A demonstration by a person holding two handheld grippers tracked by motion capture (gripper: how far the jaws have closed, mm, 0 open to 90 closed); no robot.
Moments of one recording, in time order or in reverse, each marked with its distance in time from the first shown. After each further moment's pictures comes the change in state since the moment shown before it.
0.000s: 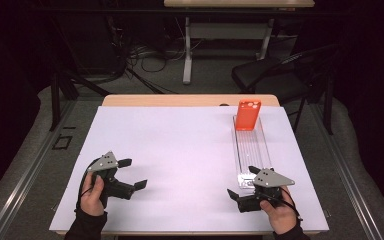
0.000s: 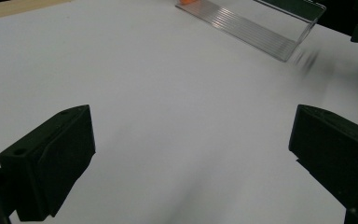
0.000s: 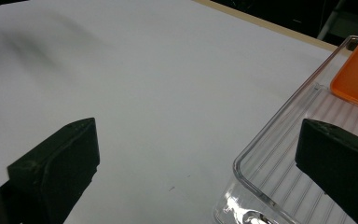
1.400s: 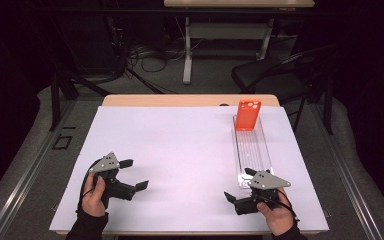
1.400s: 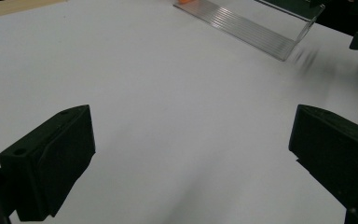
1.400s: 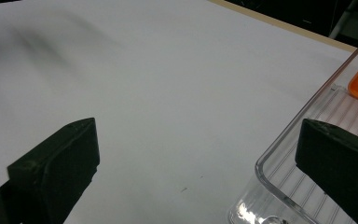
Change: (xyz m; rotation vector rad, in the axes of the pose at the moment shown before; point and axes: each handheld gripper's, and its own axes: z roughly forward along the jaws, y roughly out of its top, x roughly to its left) left arm -0.002 -0.002 0.003 -0.003 -0.004 0.001; right arm 0.005 -0.003 0.005 0.003 0.030 -0.012
